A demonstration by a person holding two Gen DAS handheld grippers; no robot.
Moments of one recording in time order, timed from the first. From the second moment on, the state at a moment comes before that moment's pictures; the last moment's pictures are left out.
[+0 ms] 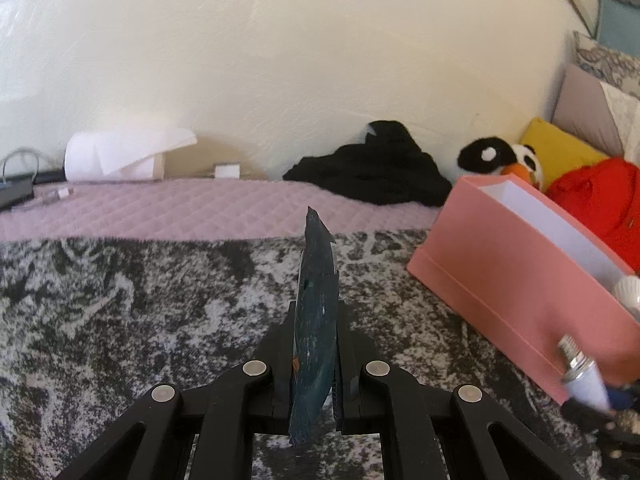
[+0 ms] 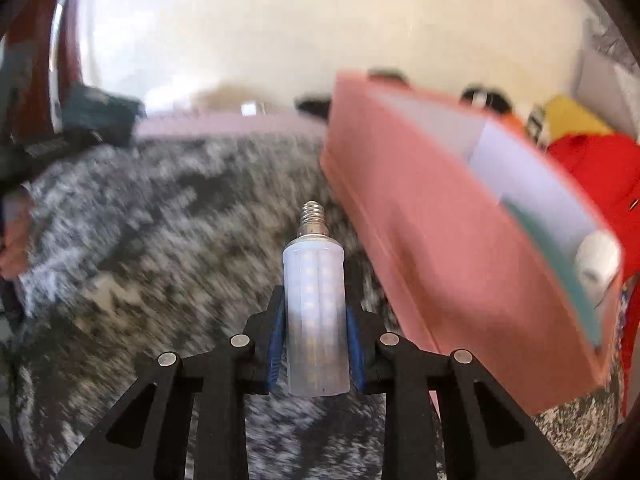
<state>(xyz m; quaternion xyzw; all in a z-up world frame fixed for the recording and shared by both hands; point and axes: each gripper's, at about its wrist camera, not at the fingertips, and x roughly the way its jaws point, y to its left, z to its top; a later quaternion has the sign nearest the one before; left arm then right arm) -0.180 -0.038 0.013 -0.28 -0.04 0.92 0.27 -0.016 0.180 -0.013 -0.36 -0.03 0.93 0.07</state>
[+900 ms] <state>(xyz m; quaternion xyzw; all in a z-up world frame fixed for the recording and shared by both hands) -0.010 0.183 0.176 -0.19 0.15 0.92 0.31 0.069 0.328 0.138 -0.17 0.11 0.97 0.11</state>
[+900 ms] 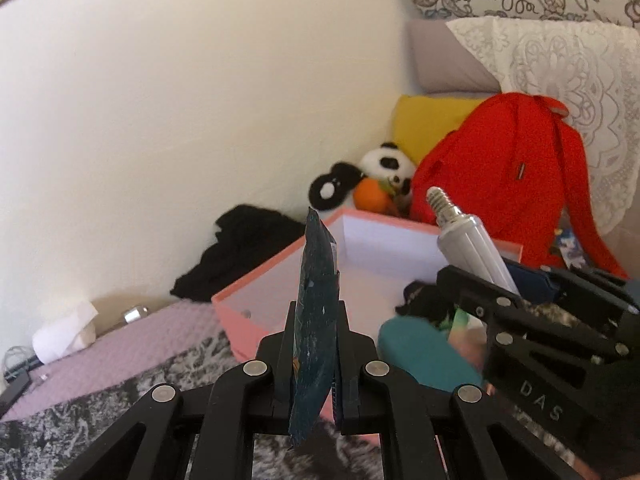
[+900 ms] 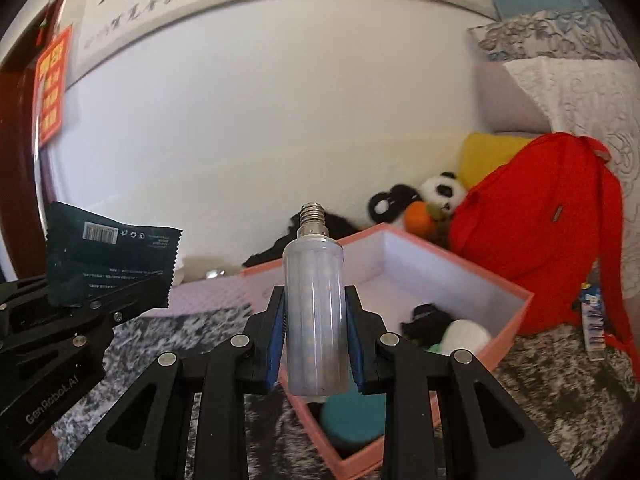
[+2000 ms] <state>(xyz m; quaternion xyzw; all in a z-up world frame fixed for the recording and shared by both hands) -0.025 0.279 0.111 -0.23 0.07 0.96 0.16 0.091 0.463 0.076 -0.20 0.22 0.94 0.14</state>
